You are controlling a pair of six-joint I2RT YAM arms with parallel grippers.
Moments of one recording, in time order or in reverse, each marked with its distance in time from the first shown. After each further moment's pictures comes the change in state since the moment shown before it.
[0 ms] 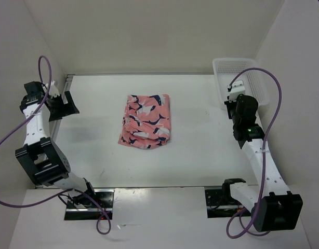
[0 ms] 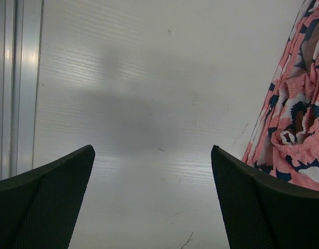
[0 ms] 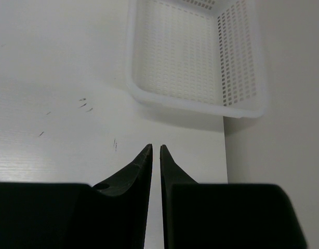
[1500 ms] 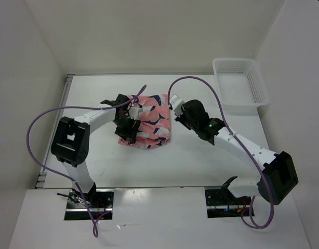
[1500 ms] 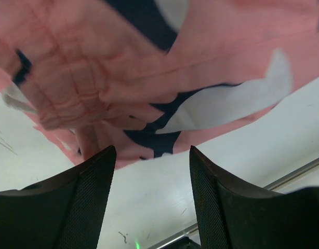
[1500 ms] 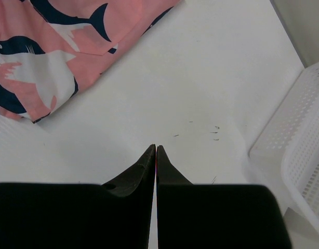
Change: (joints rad) left arm -0.829 0.257 -0.099 -0.026 -0.031 0.000; right arm 0.613 0.299 0.113 -0.099 0.053 -0.117
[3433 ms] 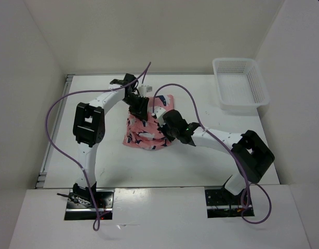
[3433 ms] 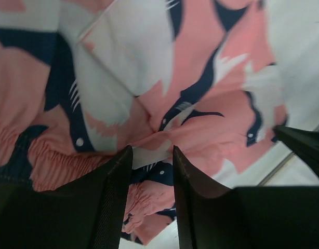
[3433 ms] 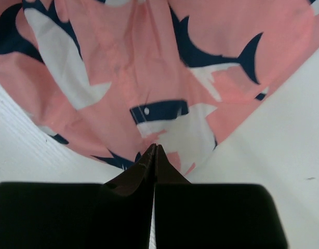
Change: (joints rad) left arm 0.029 0.410 0.632 -0.152 0.258 -0.001; right arm 0.135 0.290 -0.003 0.159 -0.125 0.320
